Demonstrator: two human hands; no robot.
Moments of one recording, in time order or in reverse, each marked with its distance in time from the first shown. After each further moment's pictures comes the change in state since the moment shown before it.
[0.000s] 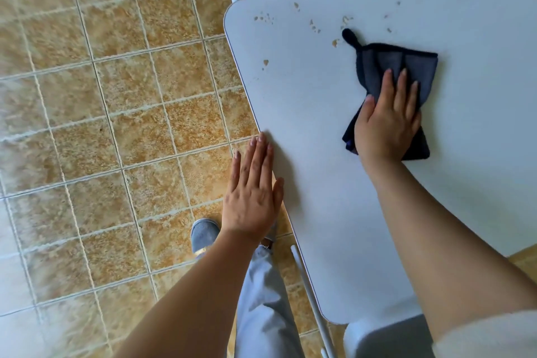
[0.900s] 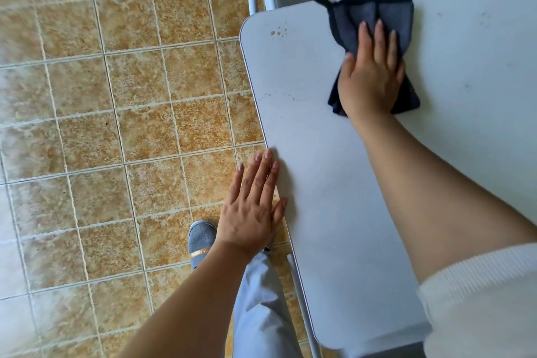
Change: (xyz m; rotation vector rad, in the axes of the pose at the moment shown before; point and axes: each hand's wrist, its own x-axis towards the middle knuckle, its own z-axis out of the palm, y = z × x) left_hand 0.001 -0.012 0.004 0.014 -0.012 0.071; right_hand 0.082 -0.085 0.008 -0.017 -0.064 -0.239
